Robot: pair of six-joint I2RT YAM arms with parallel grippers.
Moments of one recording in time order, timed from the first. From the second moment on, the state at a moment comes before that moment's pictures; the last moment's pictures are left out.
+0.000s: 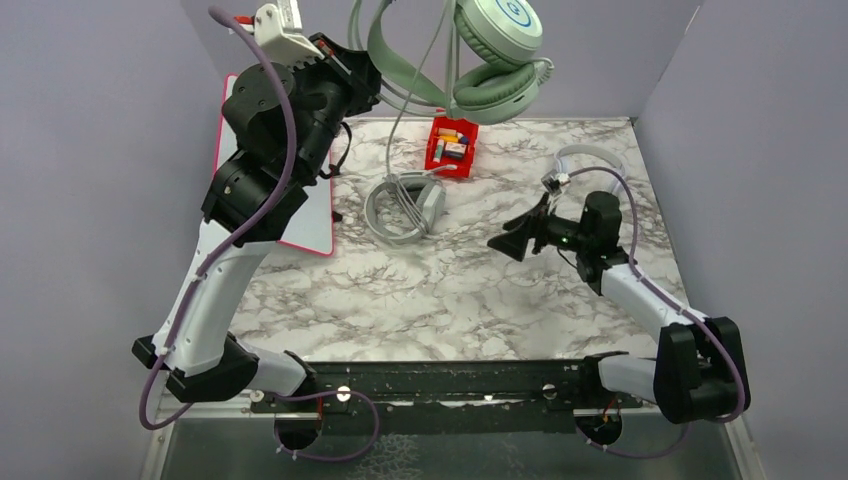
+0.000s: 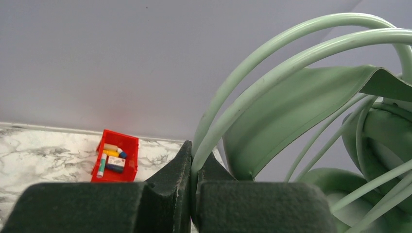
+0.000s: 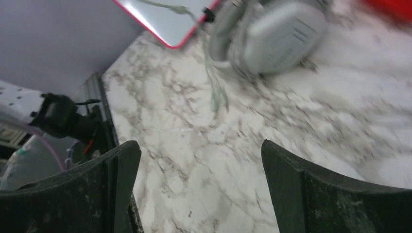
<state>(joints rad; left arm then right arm) -0.66 1.37 2.08 -0.49 -0.36 -0.55 0.12 1.22 0.56 0.33 -0.89 0.28</state>
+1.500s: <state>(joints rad) -0.66 1.39 2.04 -0.52 -0.27 -0.61 0.60 1.68 0.81 1.29 -0.92 0.68</state>
